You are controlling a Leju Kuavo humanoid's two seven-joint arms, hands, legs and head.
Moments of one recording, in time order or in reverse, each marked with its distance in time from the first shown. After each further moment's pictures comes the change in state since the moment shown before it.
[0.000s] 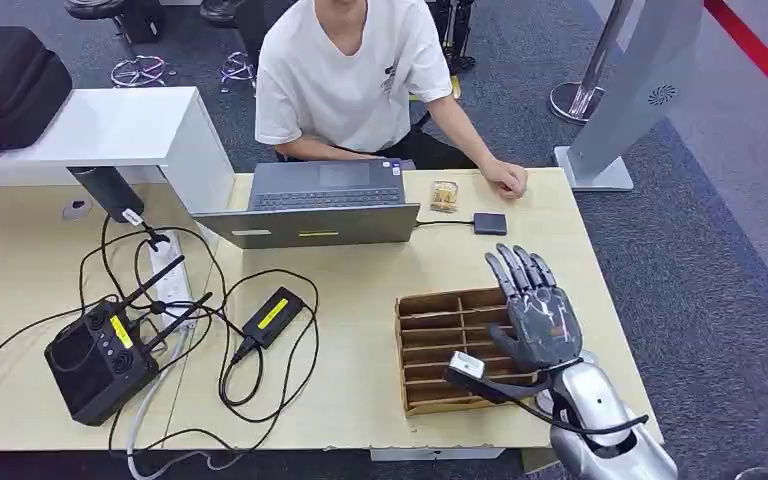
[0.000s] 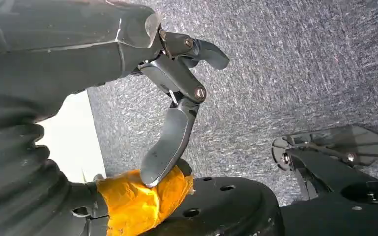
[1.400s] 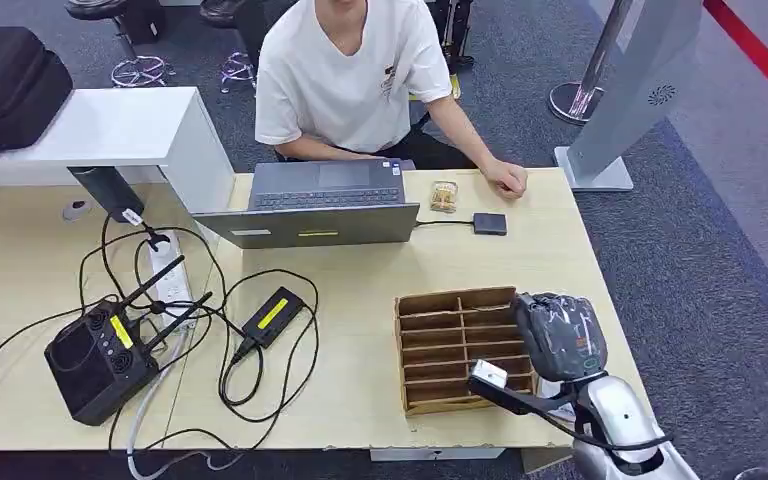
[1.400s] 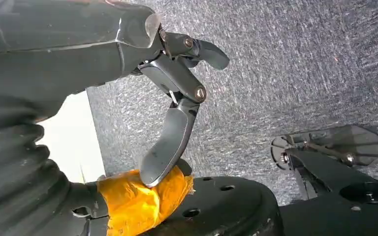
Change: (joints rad) left arm 0.001 0.000 0.000 0.000 0.010 0.002 -0.002; right arm 0.078 -0.051 -0.058 -0.084 -0.036 0.001 -0.016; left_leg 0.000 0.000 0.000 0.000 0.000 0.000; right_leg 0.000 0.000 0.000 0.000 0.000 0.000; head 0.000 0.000
